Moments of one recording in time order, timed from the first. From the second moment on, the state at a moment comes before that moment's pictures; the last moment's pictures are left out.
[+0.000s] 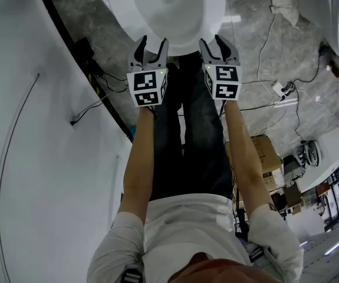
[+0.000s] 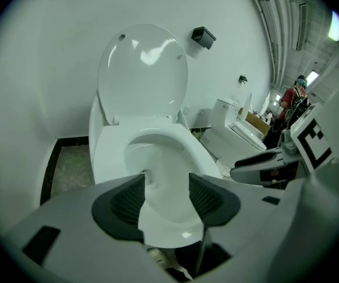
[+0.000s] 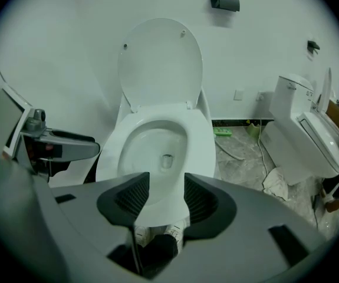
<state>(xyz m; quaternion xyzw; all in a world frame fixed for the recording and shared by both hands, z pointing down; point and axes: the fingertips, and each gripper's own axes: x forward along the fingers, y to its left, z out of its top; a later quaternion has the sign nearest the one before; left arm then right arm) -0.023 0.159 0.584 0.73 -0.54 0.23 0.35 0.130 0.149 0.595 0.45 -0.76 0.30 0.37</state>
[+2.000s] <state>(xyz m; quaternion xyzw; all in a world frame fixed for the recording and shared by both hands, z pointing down) -0.048 0.202 0.697 0.63 -0.56 0.28 0.47 0.139 0.165 0.695 0.45 -0.70 0.41 0.38</state>
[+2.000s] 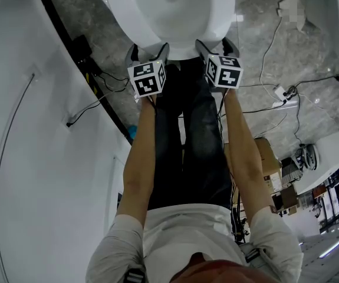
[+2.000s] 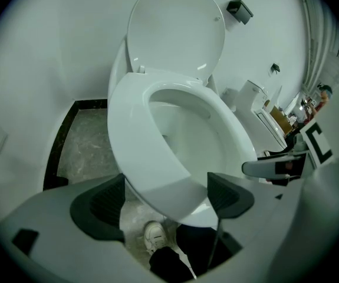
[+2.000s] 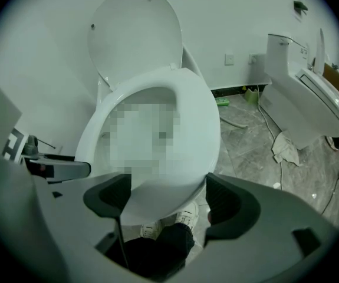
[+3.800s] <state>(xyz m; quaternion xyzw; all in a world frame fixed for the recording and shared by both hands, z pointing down) -0.052 0.188 0.582 0.64 -0.60 0.21 0.43 0.138 0.153 0.573 0.49 -0.73 0.38 0.29</state>
